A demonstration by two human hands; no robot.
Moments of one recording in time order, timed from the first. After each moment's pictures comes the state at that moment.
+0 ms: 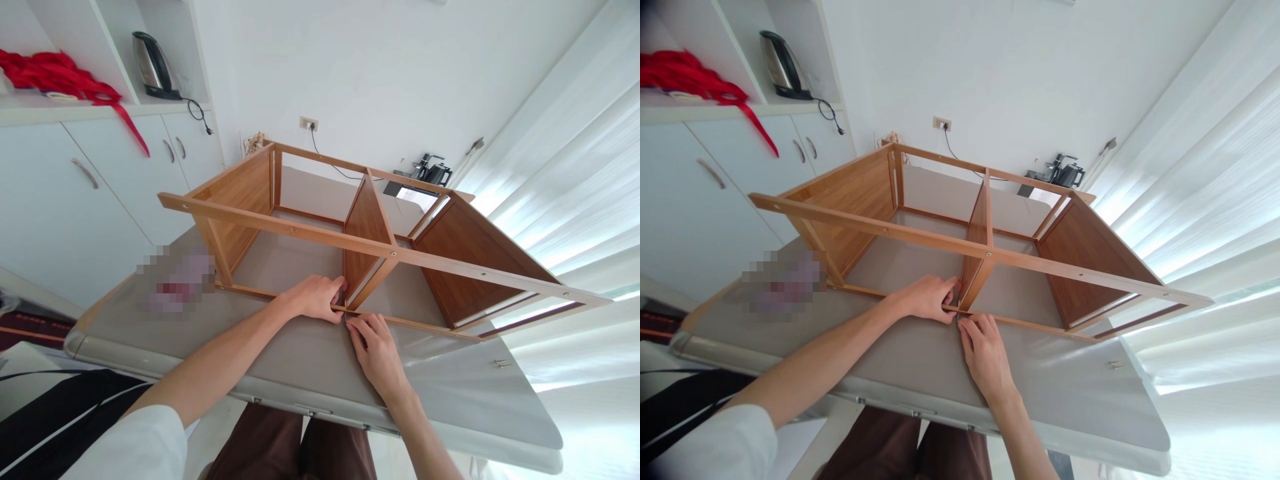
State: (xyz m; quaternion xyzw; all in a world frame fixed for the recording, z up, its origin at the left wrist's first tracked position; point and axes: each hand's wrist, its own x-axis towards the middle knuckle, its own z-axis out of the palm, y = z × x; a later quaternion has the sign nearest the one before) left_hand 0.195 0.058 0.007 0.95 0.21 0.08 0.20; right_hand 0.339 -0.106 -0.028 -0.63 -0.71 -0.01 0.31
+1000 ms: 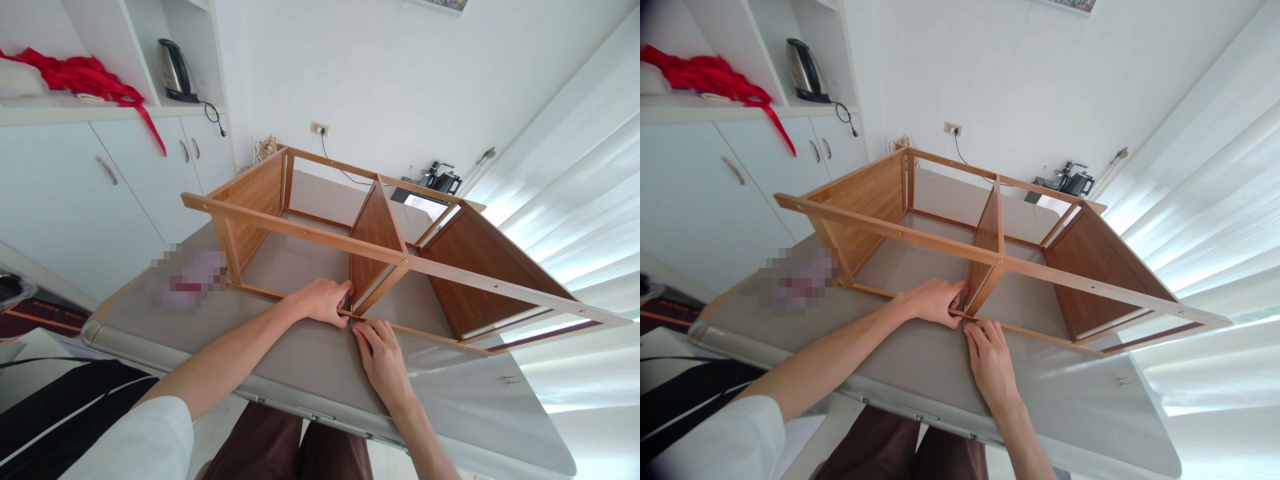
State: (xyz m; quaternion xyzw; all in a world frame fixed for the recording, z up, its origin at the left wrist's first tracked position) left_hand 0.195 0.059 0.006 0.95 0.21 0.08 0.20; right_hand 0.340 -0.105 -0.029 -0.62 -0.71 -0.01 0.32
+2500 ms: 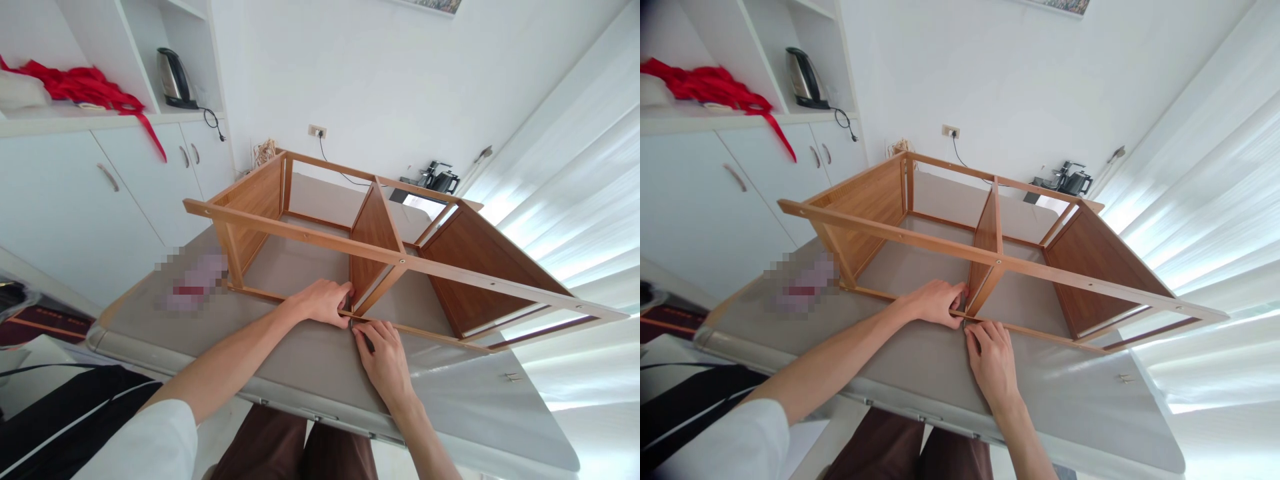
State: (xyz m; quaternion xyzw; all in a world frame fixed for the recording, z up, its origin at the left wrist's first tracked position) left_hand 0.194 0.058 0.007 0.96 0.21 0.09 0.19; right_hand 0.337 -0.104 -0.028 -0.66 -0.69 -0.04 0.30
